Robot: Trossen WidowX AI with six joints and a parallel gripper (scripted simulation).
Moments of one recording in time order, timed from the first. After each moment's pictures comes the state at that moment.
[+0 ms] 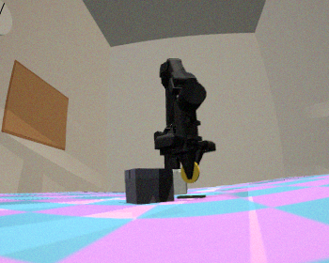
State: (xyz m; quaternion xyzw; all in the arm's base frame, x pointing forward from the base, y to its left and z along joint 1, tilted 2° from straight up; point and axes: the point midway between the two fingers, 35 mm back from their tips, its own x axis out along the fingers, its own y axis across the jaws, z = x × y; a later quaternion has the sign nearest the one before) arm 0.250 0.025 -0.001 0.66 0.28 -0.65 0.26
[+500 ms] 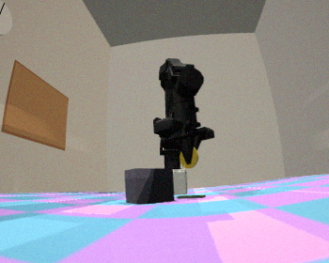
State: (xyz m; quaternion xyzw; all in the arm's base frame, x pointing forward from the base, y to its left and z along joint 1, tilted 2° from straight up) arm 0.249 0.024 0.037 0.66 0.28 -0.65 0.26
